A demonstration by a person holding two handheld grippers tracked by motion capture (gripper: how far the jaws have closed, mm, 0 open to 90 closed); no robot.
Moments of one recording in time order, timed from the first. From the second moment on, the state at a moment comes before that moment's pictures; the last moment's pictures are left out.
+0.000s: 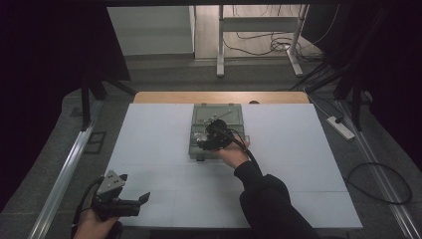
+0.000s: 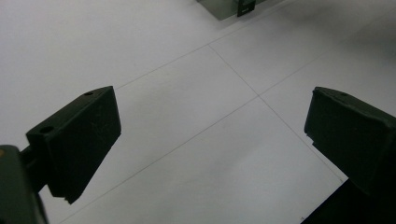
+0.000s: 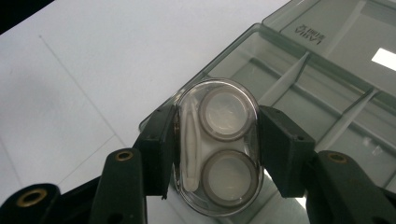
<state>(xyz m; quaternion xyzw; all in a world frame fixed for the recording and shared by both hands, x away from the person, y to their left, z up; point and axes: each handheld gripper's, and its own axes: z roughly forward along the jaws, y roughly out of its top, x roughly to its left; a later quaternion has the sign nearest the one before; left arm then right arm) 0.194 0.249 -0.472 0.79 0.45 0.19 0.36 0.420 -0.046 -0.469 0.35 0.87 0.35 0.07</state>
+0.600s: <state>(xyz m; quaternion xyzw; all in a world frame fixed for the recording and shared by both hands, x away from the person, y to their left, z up) 0.194 0.249 -0.472 0.79 0.45 0.19 0.36 0.447 -0.031 -0.471 0.37 0.85 0.36 0.09</state>
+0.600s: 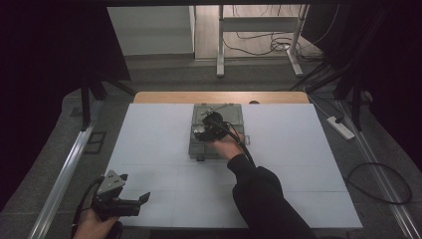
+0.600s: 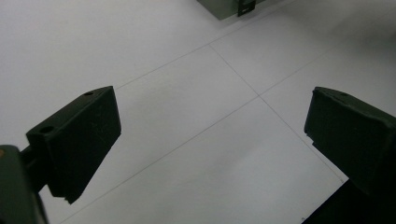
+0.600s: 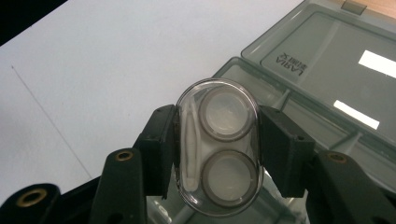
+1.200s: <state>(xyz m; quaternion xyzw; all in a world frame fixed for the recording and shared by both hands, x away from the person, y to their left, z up) 0.195 0.249 -0.472 0.80 0.45 0.19 0.36 0.466 -0.011 -0.478 0.39 0.85 0.36 0.09</state>
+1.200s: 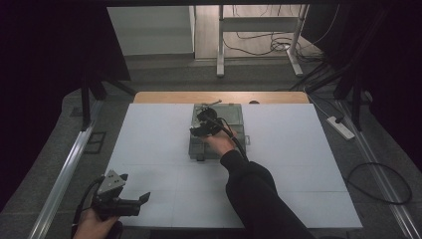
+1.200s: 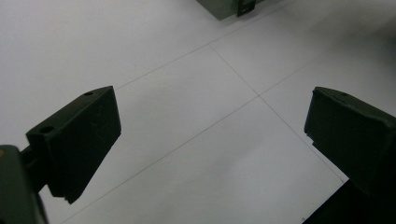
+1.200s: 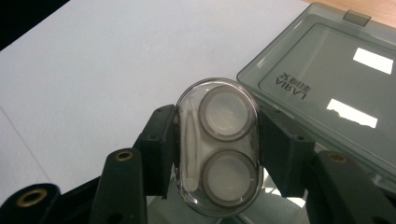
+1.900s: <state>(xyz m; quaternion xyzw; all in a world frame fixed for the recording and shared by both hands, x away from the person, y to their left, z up) 0.195 0.249 -0.472 0.79 0.45 0.19 0.36 0.477 0.006 -0.491 0.39 0.85 0.34 0.13</state>
